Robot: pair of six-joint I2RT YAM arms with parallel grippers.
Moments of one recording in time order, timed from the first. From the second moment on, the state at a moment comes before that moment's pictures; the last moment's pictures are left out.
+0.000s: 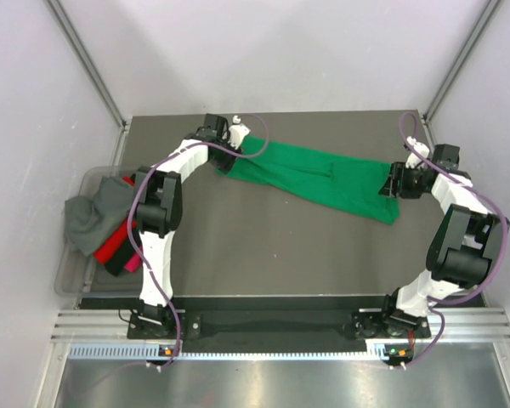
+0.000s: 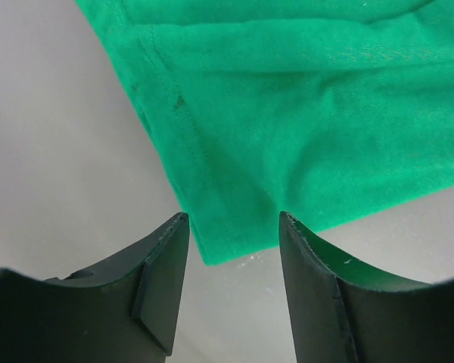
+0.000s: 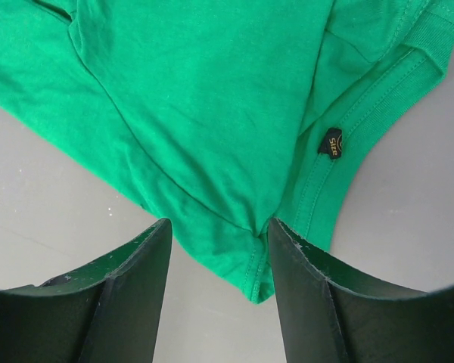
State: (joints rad) left arm -0.26 2.22 1.78 -0.49 0.10 0.47; right arm -0.32 1.62 1.09 -0.48 -0.55 -0.23
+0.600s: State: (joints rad) left arm -0.23 2.27 1.82 -0.55 0.16 0.37; right arm -0.34 1.67 1.10 -0.48 -0.44 -0.23
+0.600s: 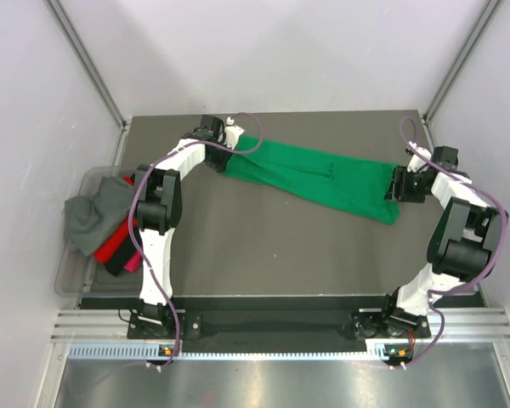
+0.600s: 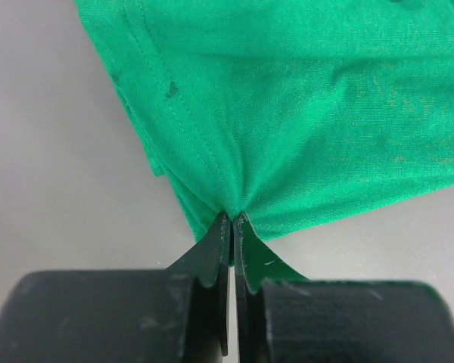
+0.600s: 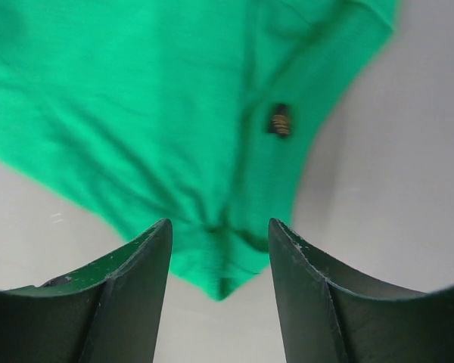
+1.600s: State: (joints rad) left arm -0.24 1.91 1.31 -0.60 0.17 0.34; right arm -0.35 2.02 1.41 -0.48 -0.40 -0.21
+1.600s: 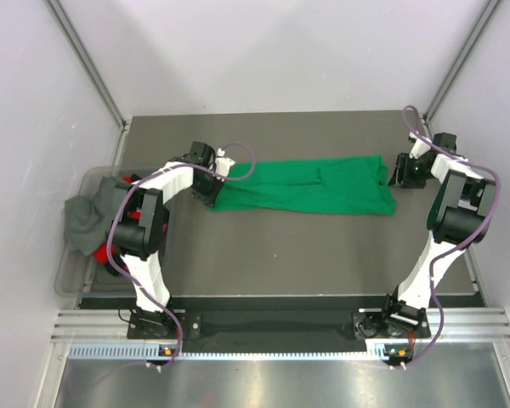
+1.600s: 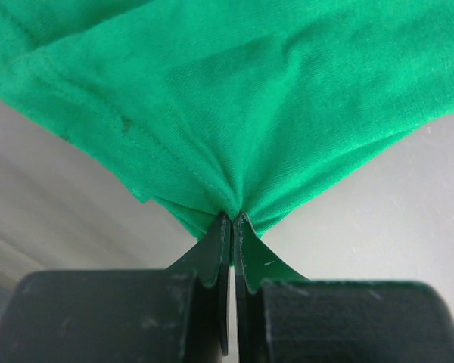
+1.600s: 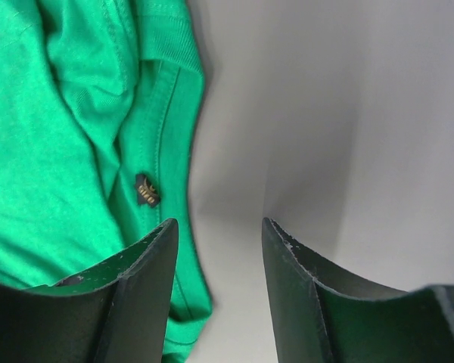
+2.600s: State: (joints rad) left arm -0.32 1.73 1.17 -0.68 0.13 0.32; right arm -0.21 2.11 1.56 -0.56 -0.34 -0.29
